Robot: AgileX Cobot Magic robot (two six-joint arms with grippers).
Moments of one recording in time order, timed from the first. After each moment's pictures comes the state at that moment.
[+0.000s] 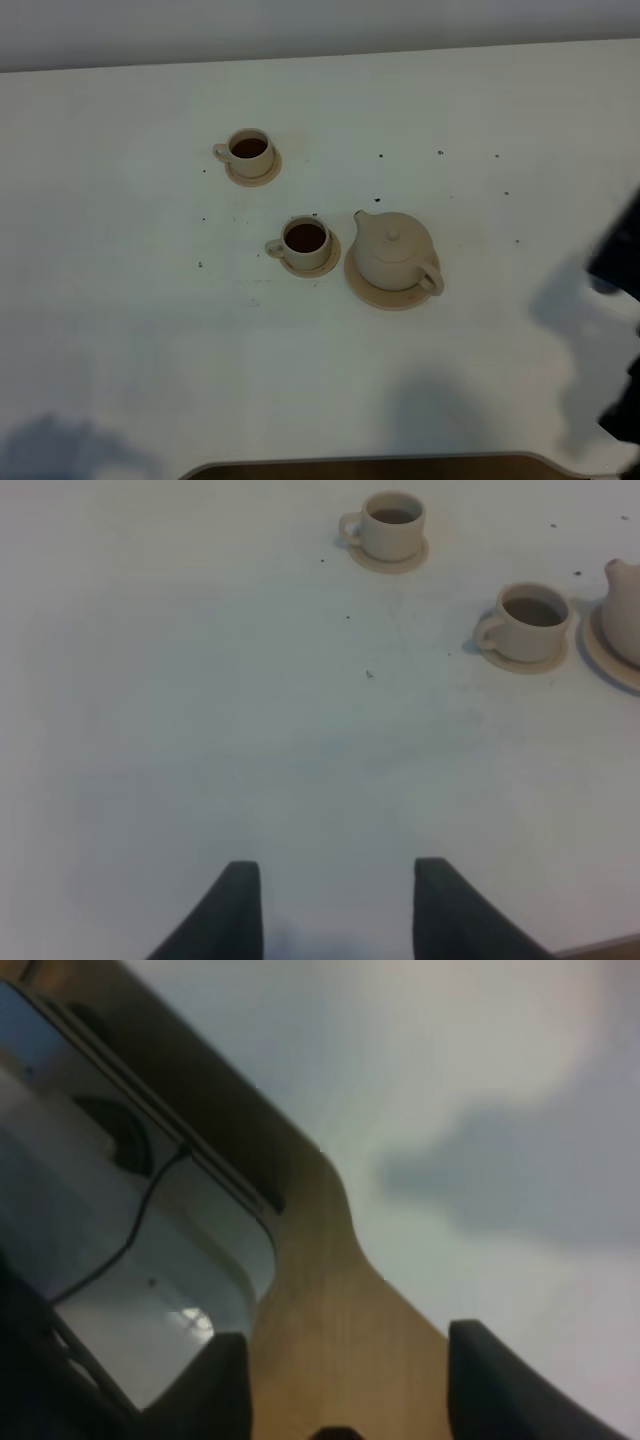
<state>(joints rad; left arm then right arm) -0.03 0.00 -0.51 -0.14 1.05 0.09 0.68 0.98 -0.80 0.09 1.22 -0.22</state>
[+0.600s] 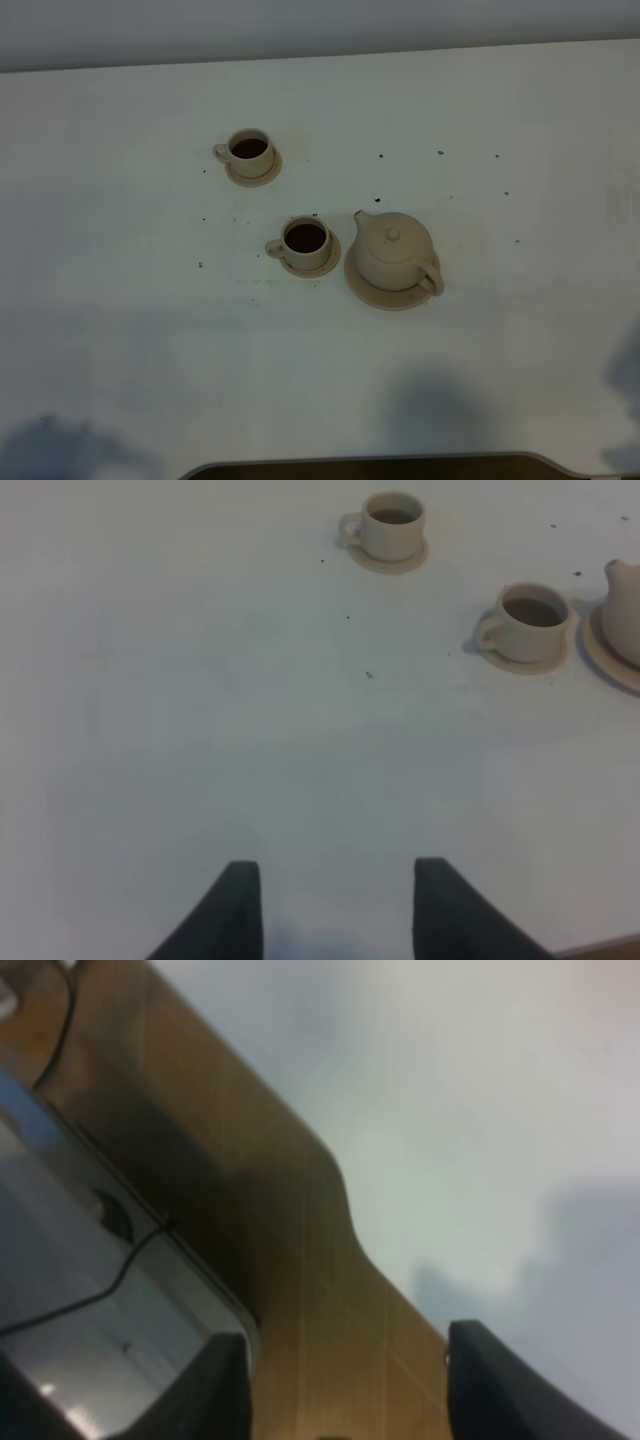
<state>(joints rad) -0.03 0.00 -0.51 -0.14 1.05 0.09 0.68 0.56 -0.57 0.09 1.16 -0.23</state>
